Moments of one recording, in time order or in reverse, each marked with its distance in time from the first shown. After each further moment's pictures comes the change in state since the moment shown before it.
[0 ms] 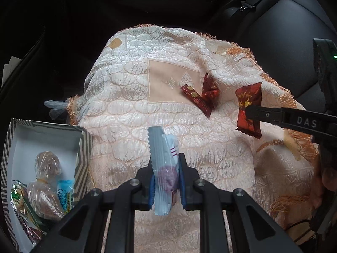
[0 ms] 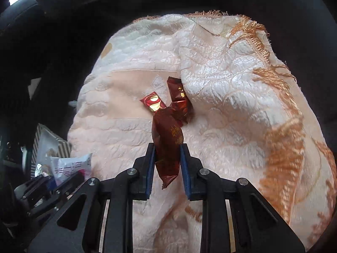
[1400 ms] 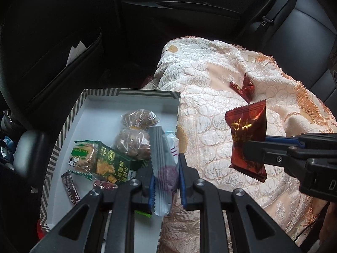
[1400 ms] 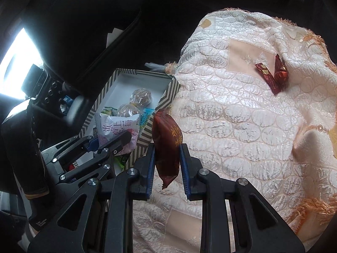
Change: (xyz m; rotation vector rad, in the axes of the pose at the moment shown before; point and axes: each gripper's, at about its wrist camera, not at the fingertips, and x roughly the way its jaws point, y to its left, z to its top) left arm -0.083 0.086 -0.079 -0.047 -0.097 0.190; right arm -0.030 0.162 -0.106 -0.223 0.048 0.255
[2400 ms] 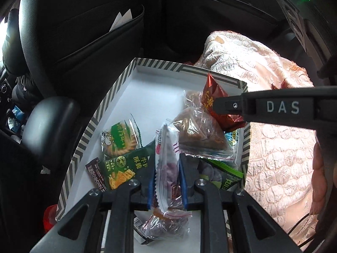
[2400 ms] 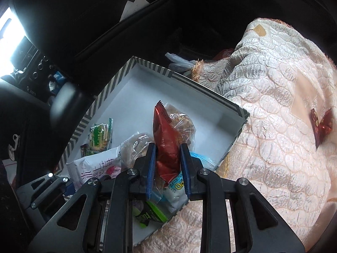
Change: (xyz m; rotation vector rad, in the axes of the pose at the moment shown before) left arm 0.017 0.091 -0.023 -0.149 0.070 0.077; right arm 0.117 0.091 0.066 -0.161 0.112 -0.071
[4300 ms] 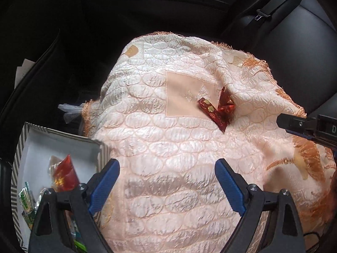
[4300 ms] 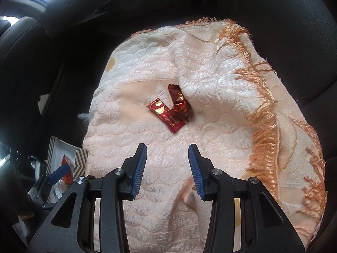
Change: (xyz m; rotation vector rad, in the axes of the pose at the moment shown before) left arm 0.038 -0.209 0.091 0.136 0.020 -0.174; right arm -0.144 -0.270 -0.061 0.500 -0.183 -0.155
